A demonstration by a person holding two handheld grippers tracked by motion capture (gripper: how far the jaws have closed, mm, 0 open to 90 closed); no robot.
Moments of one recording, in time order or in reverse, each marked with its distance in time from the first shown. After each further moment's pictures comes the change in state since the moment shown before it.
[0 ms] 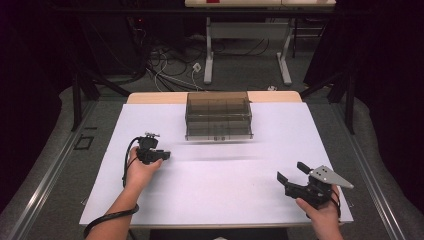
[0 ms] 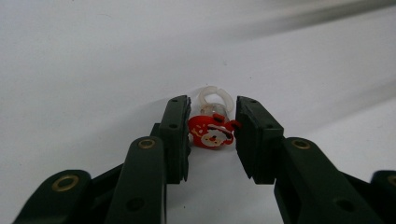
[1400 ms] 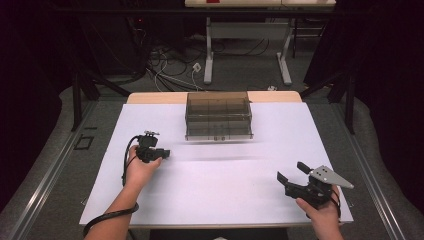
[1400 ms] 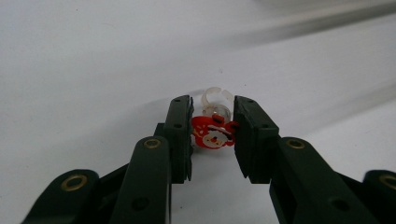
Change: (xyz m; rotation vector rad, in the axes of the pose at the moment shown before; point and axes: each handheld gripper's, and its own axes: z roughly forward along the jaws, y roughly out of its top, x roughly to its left) left arm -0.002 0.006 -0.007 -0.008 -0.004 -0.006; right arm -0.001 0.000 0.000 -0.004 0.000 -0.009
